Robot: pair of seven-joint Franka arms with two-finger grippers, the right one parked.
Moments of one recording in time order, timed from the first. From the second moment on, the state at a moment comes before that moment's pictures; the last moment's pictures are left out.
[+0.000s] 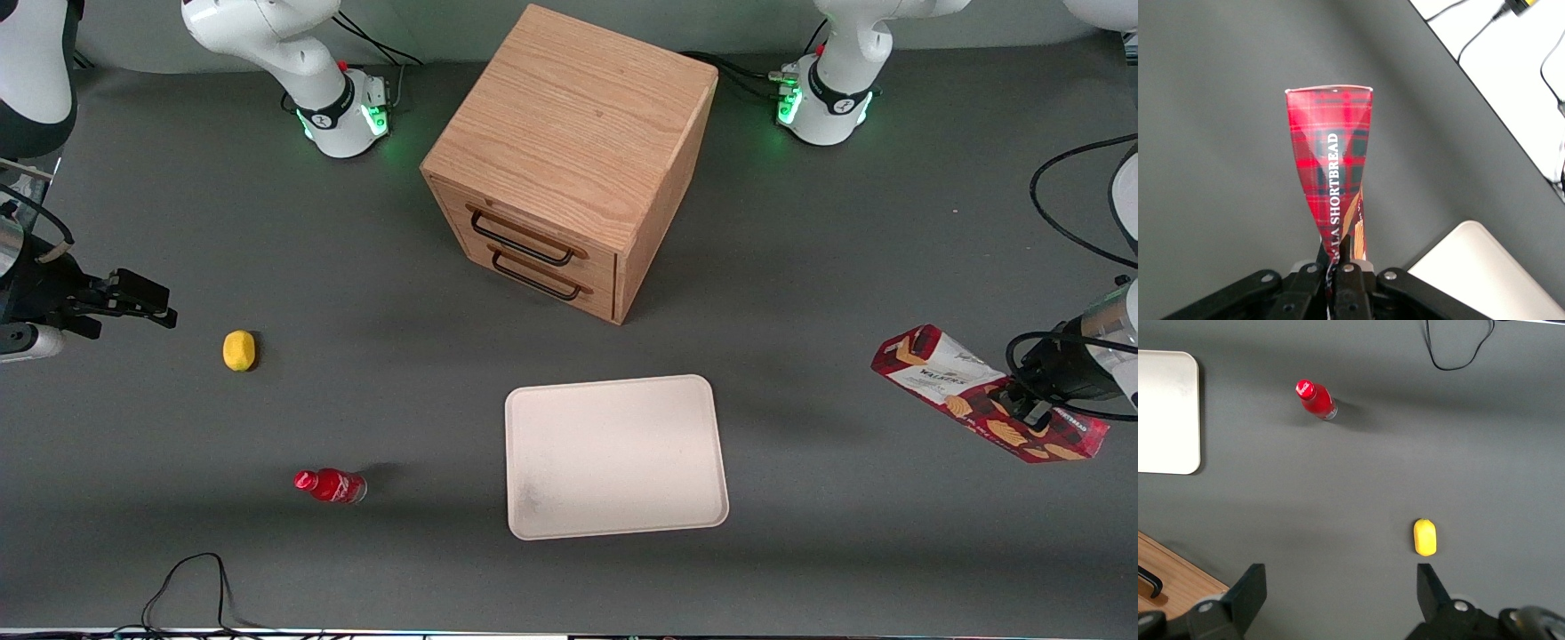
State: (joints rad) arm -0.05 0.45 -0.02 -1.11 0.04 1.61 -0.92
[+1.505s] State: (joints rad) arm -0.39 0.58 -0.08 -1.03 0.04 1.69 -0.47
